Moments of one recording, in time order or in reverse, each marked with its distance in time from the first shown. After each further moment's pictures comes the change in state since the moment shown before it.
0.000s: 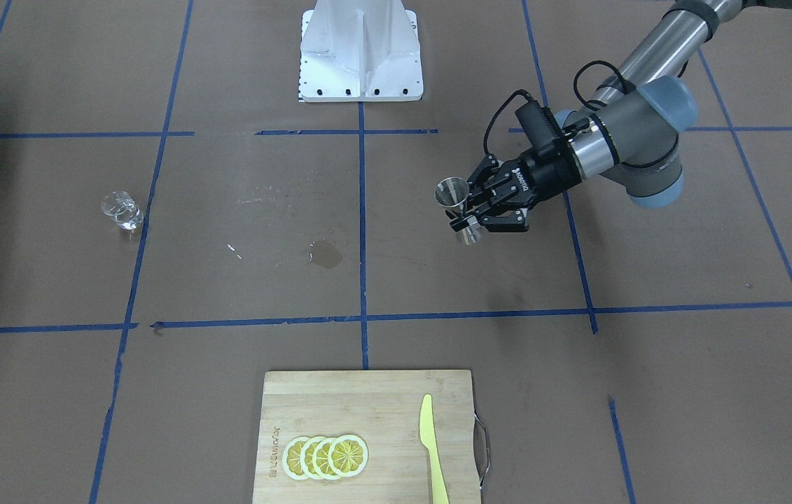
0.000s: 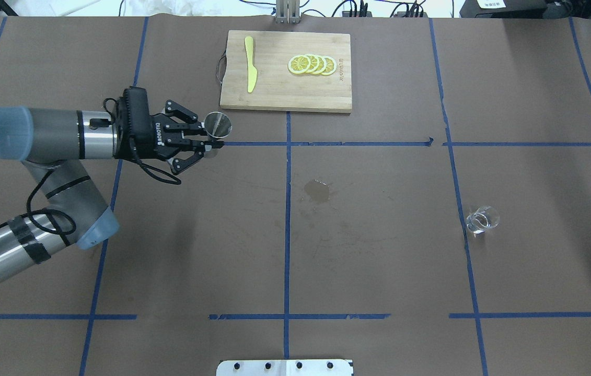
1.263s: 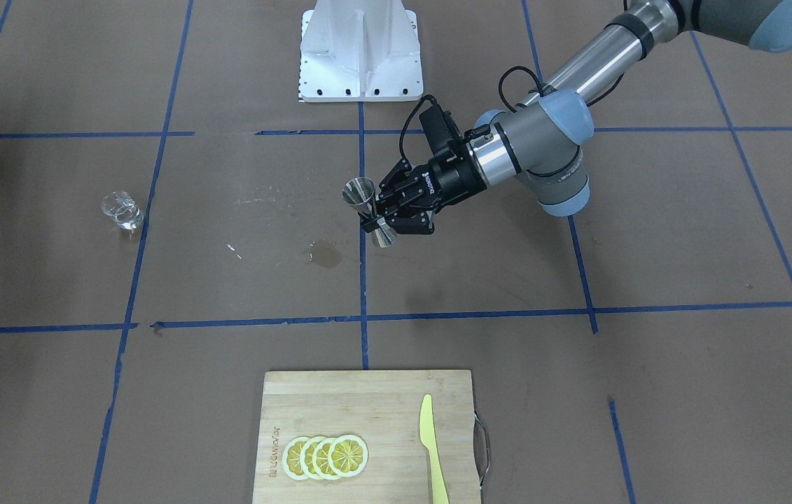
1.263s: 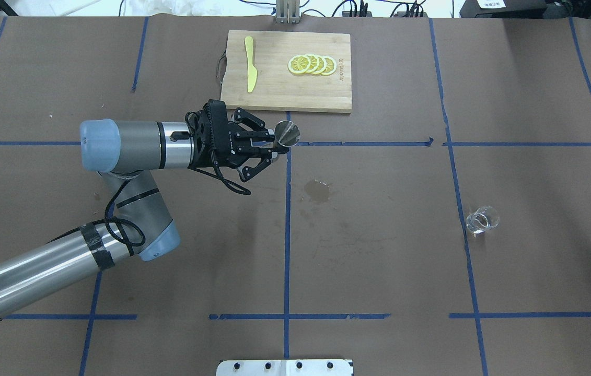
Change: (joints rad) left arm 0.104 -0.163 0.110 0.006 0.117 0.064; right arm -0.121 0.012 0.198 0.004 0.024 0.378
